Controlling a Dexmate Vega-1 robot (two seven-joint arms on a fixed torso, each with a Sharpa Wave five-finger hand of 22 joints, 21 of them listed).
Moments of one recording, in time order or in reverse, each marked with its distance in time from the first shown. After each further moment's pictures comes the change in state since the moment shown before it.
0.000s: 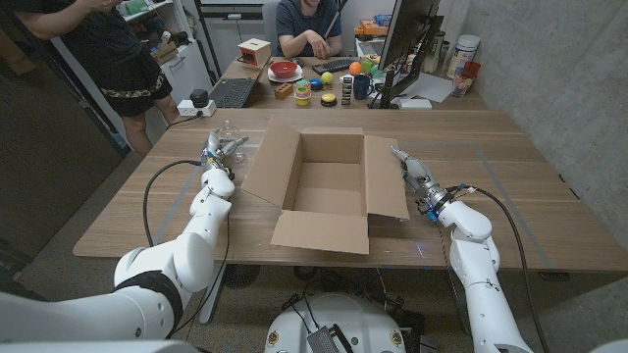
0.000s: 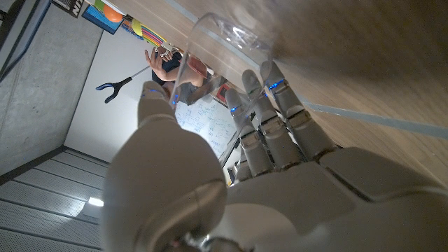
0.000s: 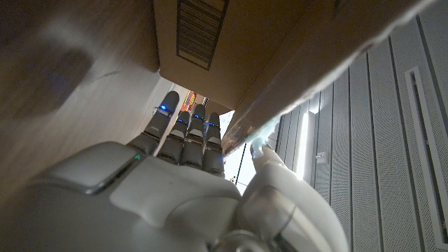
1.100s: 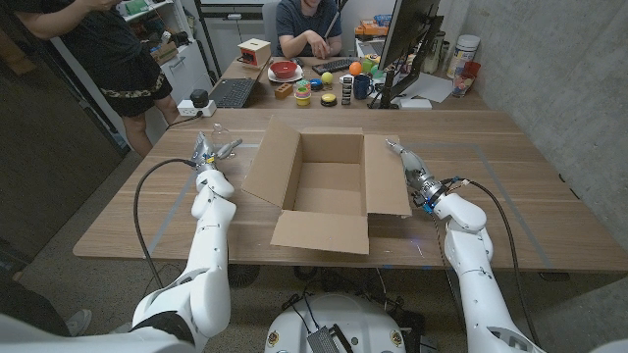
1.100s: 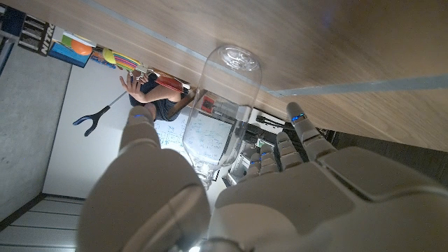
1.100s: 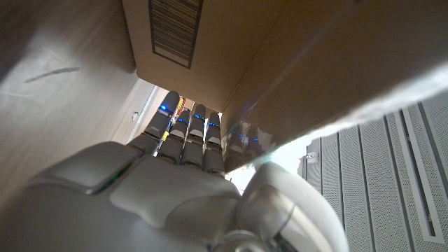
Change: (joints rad) left arm 0.166 -0.110 -0.024 -0.402 0.178 0.272 -0.134; left_hand -0.330 -0.138 0.171 -0.038 -0.058 -0.383 -0.006 -0.144 0.000 -0.877 0.213 -0.099 0.023 -0.922 0.185 -0.050 0.011 -0.605 0.131 0.012 -0.005; right arm 0.056 0.010 0.003 0.048 0.018 0.014 0.050; right_hand 0.021 0.005 0.012 -0.012 0.000 0.000 0.000 0.000 0.000 -0.005 -0.005 0.000 0.000 0.000 0.000 0.000 0.000 -0.004 -0.004 0.012 0.000
